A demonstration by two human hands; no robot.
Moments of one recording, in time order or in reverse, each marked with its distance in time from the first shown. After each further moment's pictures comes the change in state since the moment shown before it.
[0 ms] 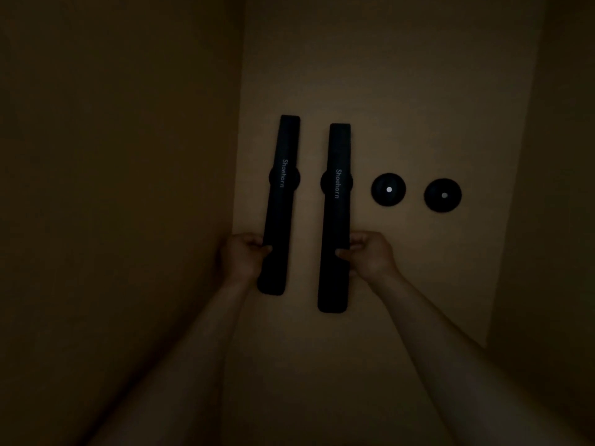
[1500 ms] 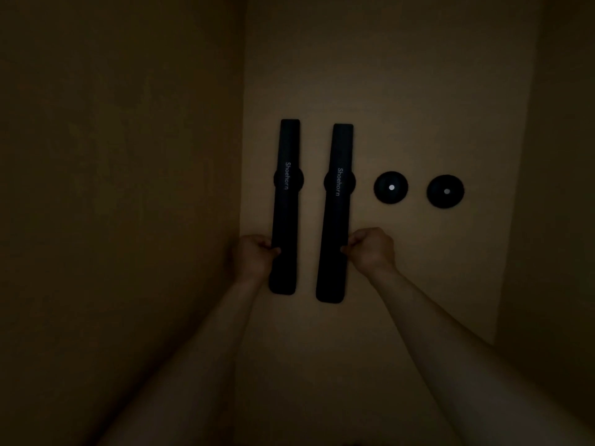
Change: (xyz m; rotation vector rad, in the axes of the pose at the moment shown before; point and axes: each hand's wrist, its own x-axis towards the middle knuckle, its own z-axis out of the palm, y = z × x) left_hand -0.005 0.008 -0.001 0.124 -0.027 -0.036; right_hand 0.010 -0.002 0.007 -0.397 0.202 -0.067
